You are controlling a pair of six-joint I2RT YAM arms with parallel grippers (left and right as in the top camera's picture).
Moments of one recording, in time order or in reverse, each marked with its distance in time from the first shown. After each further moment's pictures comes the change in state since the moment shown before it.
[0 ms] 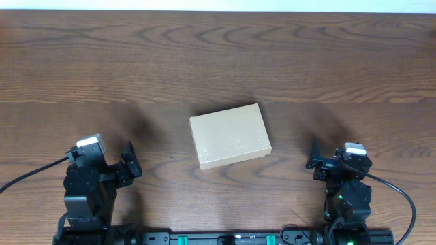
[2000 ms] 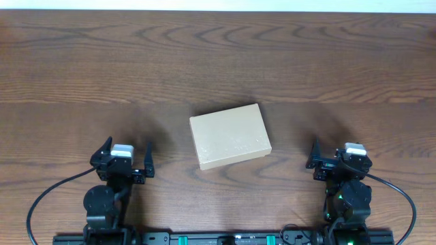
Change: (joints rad) left arm -0.005 -0.303 -0.491 0.544 0.178 0.336; right arm 0.000 -0.001 -0.001 0.003 0.000 0.003
